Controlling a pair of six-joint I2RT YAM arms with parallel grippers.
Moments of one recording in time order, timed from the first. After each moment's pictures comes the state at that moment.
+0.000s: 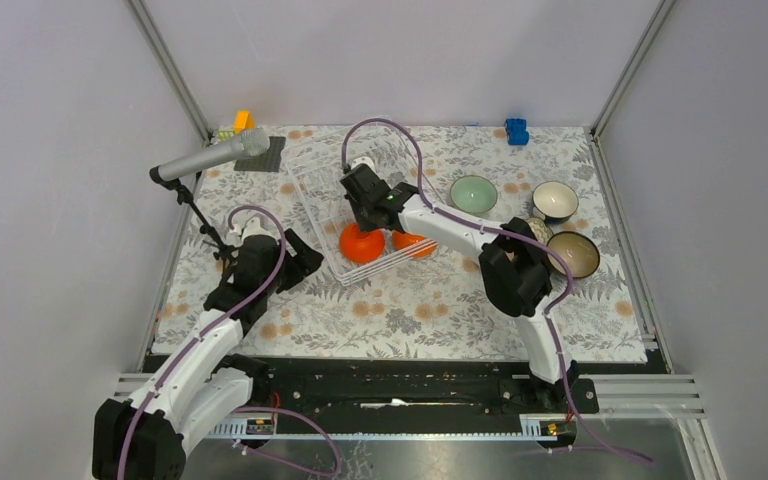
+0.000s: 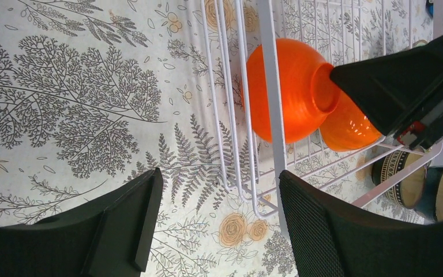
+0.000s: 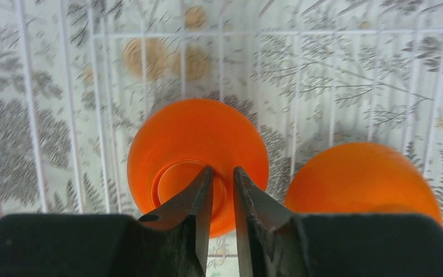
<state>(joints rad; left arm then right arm) -0.30 0.84 0.48 -0.26 -0.03 -0.81 0.85 2.13 1.79 -0.54 0.21 0.32</state>
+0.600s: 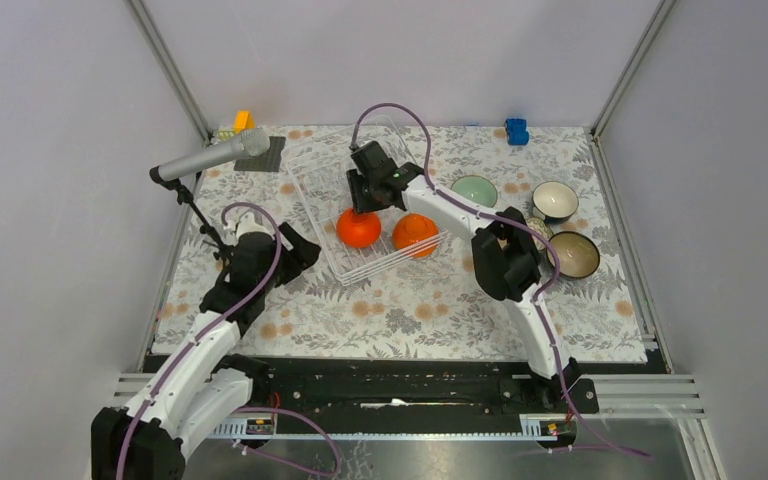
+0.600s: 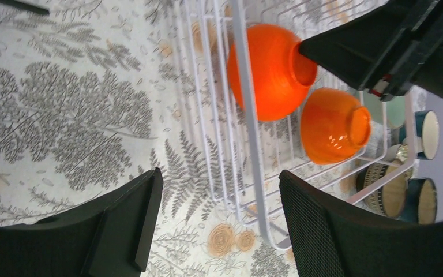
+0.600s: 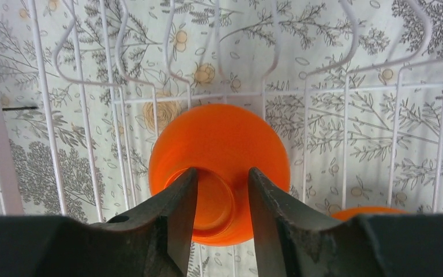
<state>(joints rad) -0.30 0.80 0.50 -0.26 -0.07 -0.82 0.76 2.28 2.00 -0.57 0.08 0.39</state>
